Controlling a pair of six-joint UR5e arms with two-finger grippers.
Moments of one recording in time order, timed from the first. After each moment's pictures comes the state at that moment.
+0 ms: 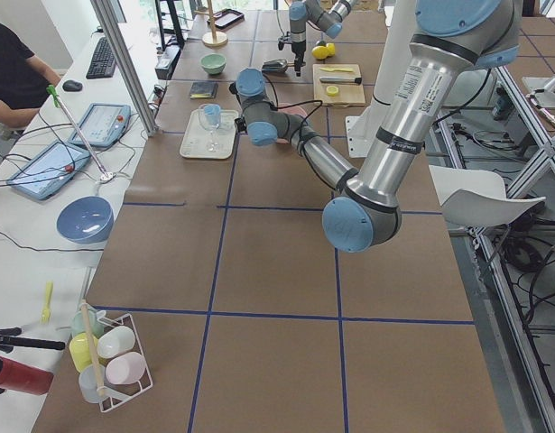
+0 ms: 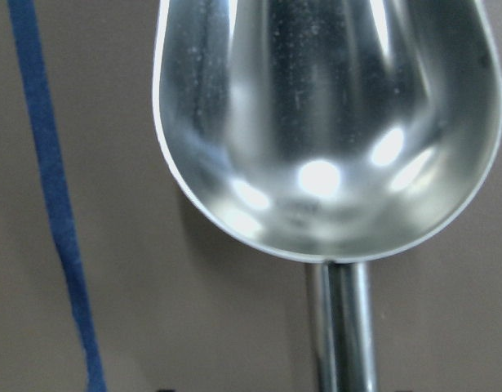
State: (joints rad) left arm -0.87 -2.00 -1.78 -2.13 -2.34 -0.22; right arm 0.67 -1.70 1.88 -1.16 2.07 1.21
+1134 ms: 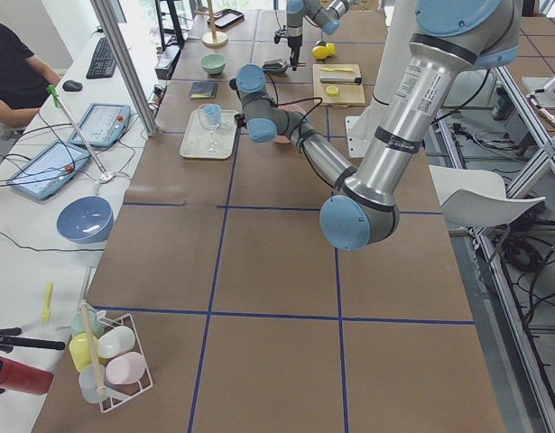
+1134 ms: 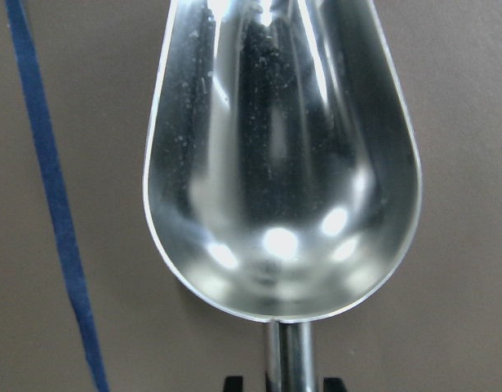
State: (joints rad) left arm -0.87 -2.02 -1.78 -2.14 -2.34 -0.22; right arm 0.73 -1.71 1.91 -1.16 2.08 1.21
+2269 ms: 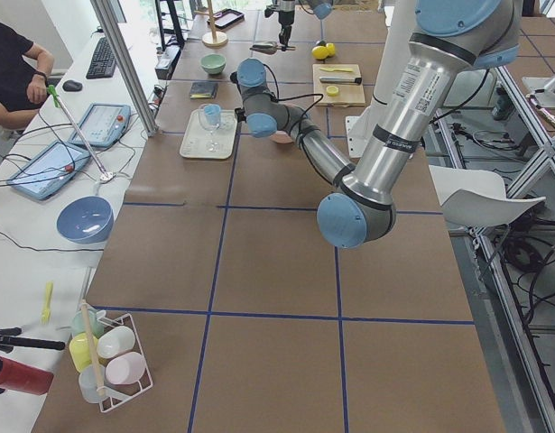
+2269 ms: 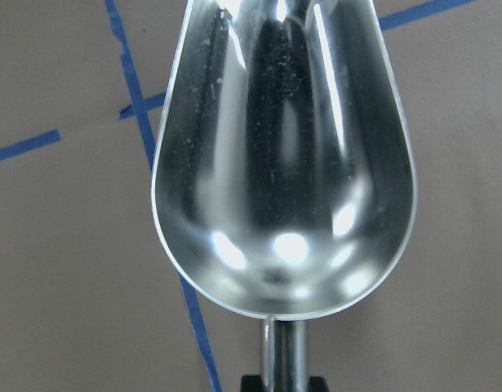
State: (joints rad) left arm -0.87 -2.03 -1.80 -2.13 -2.34 -0.22; right arm 0.94 -1.66 2.02 -1.23 2.18 1.19
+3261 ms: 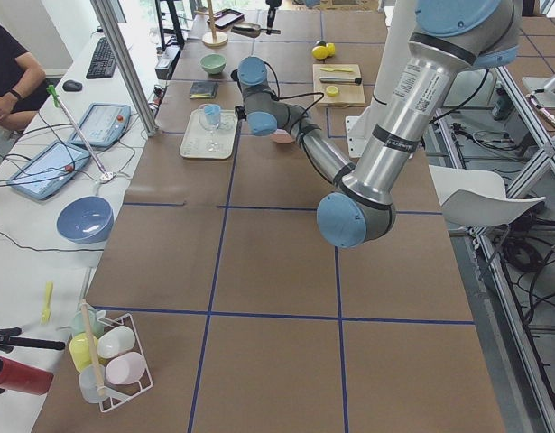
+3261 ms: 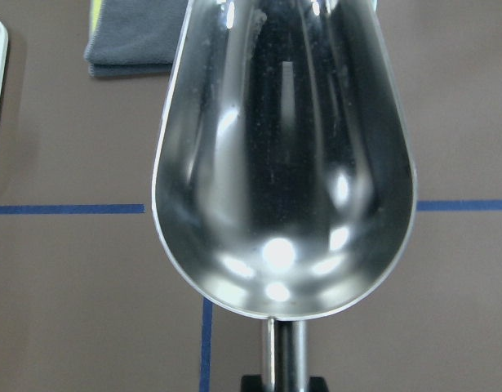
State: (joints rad) left arm -0.87 -2.04 -1.80 -2.13 -2.34 -0.22; right arm 1.10 -1.58 2.05 -1.33 2.19 0.77
